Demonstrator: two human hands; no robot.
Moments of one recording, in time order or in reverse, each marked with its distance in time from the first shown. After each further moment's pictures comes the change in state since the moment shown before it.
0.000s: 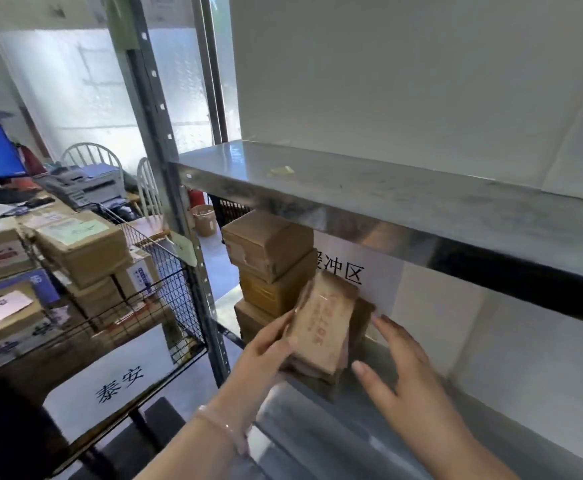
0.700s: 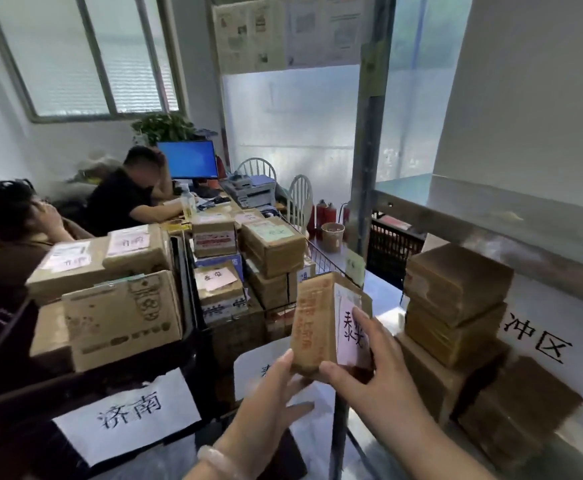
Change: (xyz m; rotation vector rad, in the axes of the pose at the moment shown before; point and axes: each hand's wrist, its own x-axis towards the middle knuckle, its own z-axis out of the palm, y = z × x) left_hand -0.134 0.042 -0.145 -0.218 0.431 0.017; right_hand 0.029 -0.188 0.150 0.465 -0.379 -0.190
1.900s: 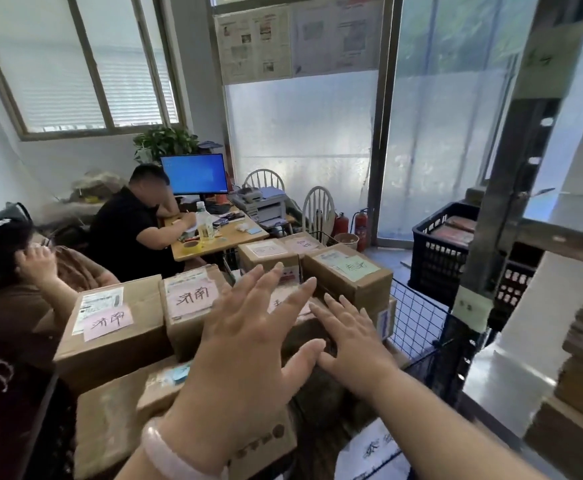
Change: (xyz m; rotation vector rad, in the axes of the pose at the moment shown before) left_hand 0.049 0.201 -0.199 1.696 0.329 0.714; right_hand 0.223 -0.035 0.219 -0.743 -0.144 -0.217
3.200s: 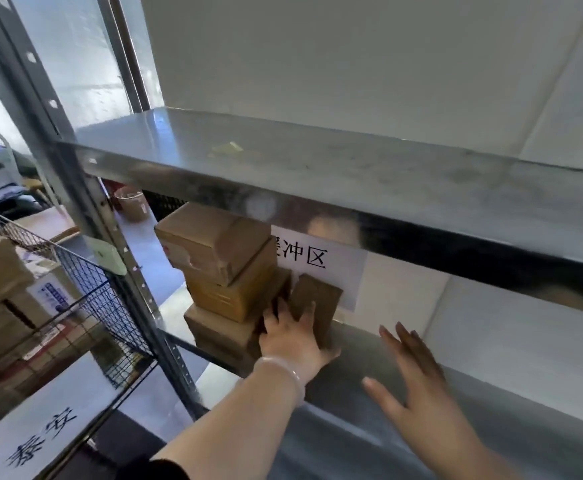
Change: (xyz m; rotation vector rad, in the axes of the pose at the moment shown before) left_hand 0.006 0.519 0.257 -0.163 -0.773 0.280; right_hand -0.459 0.303 -0.170 0.023 0.253 0.860
